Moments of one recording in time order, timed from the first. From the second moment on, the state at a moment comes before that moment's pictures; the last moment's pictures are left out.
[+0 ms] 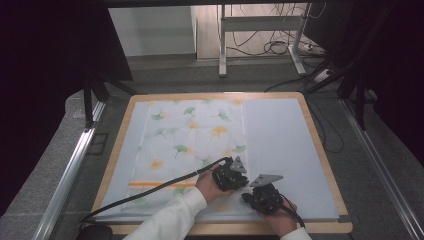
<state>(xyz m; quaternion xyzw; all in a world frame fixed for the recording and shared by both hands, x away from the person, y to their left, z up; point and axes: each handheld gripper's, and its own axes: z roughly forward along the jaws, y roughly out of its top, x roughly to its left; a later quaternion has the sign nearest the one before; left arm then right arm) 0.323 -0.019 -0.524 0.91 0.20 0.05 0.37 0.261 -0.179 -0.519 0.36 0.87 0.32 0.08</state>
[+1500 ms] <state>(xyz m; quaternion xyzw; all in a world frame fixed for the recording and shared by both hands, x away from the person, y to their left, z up) 0.328 -0.020 -0.525 0.91 0.21 0.03 0.37 0.267 -0.184 -0.521 0.38 0.86 0.33 0.06</state>
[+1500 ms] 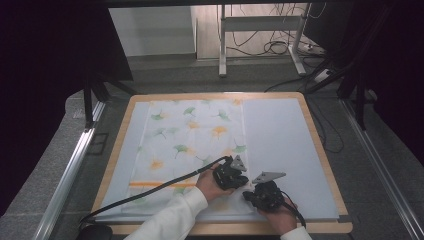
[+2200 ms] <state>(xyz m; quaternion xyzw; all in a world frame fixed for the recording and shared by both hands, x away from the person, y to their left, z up) 0.322 -0.016 -0.522 0.91 0.20 0.06 0.35 0.270 -0.188 -0.521 0.41 0.85 0.34 0.05</state>
